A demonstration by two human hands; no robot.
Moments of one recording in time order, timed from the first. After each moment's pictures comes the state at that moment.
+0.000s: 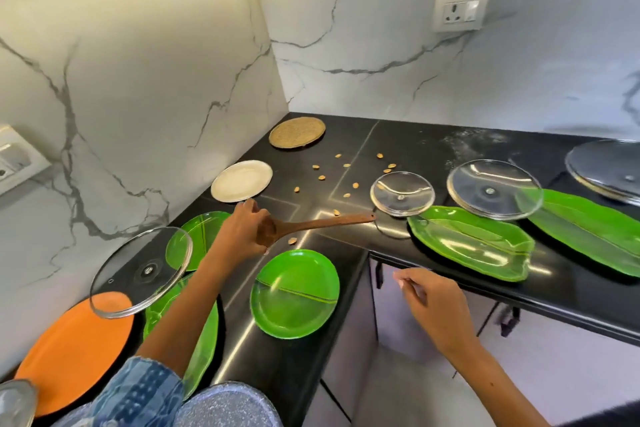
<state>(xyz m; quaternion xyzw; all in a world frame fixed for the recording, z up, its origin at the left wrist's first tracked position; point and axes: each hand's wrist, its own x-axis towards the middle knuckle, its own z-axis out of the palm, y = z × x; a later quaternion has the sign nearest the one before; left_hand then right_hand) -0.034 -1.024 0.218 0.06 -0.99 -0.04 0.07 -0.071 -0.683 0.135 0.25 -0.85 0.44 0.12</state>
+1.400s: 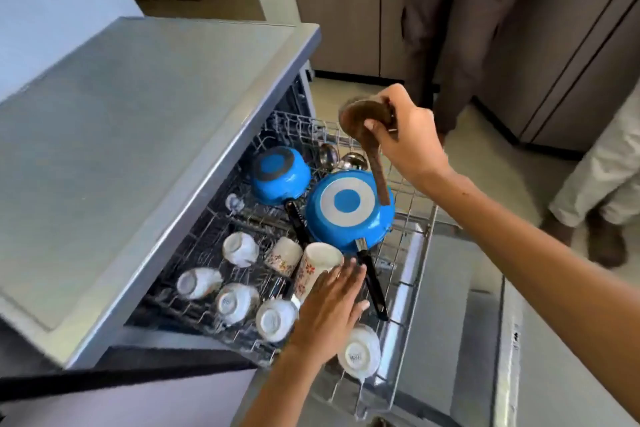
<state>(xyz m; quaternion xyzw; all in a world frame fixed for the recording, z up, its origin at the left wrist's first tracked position) -0.009 -0.117 -0.153 -0.70 -0.69 -0.03 -0.16 0.085 0.100 -0.009 -0.38 -0.79 0.28 0.39</state>
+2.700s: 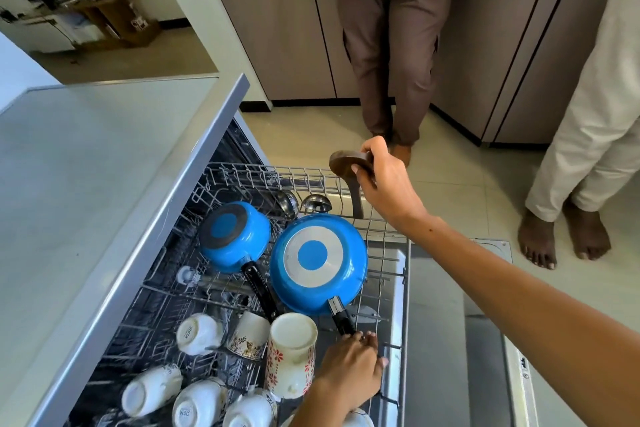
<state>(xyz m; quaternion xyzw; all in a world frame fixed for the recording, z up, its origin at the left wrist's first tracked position) 0.026 -0.026 -0.191 -0.70 -0.62 0.19 -0.31 0.109 0.170 -0.077 -0.43 -0.76 0.31 0.38</state>
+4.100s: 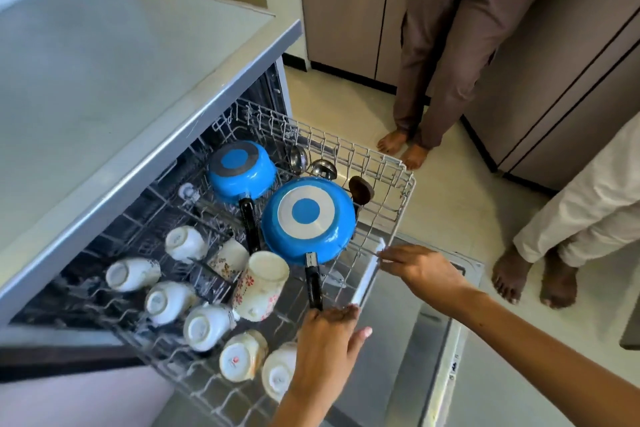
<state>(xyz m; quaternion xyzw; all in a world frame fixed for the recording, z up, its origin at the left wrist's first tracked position) 0.093 -0.071 -0.160 -0.61 -0.76 -0.13 -0.17 0.226 0.113 -0.162 -0.16 -0.98 0.07 0.00</state>
